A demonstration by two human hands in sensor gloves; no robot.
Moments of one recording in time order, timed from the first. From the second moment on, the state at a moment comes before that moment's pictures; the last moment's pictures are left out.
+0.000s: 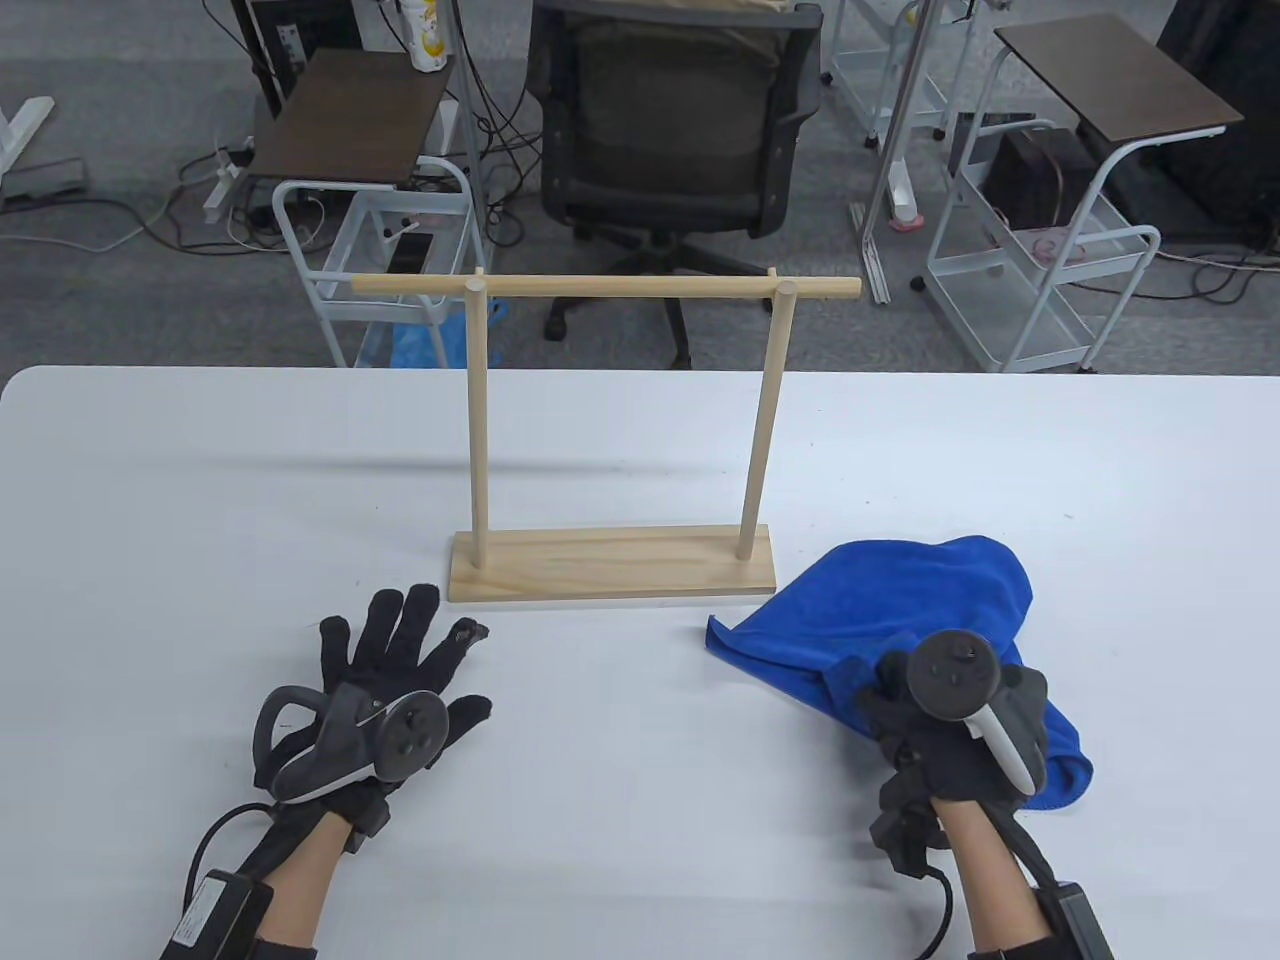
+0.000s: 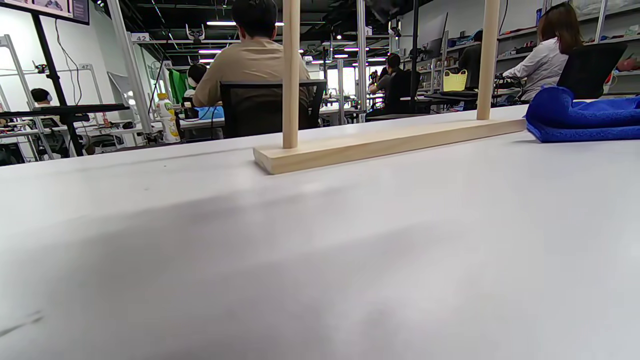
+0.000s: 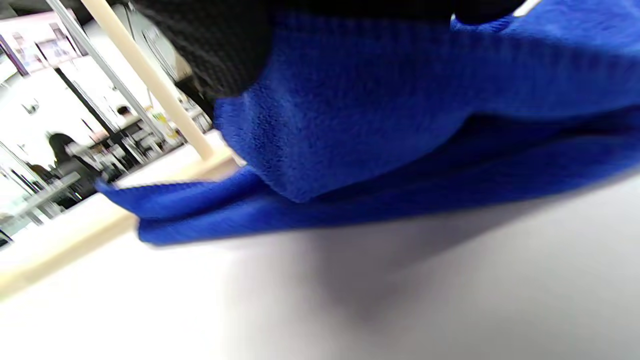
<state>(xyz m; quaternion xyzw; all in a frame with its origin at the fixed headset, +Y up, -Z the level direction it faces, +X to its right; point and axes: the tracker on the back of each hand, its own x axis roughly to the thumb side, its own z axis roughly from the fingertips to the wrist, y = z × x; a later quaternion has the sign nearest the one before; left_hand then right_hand) -0.241 -0.713 -0.268 -0.02 -0.17 -0.06 0.98 0.226 -0.707 -0.281 -0.07 0.05 0.96 0.28</state>
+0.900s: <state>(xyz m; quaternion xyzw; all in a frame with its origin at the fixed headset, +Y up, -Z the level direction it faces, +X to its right) -0.247 -0.713 -0.270 -0.03 -0.18 -0.03 0.98 0.211 -0.607 -0.293 -0.06 0.01 0.97 0.25</state>
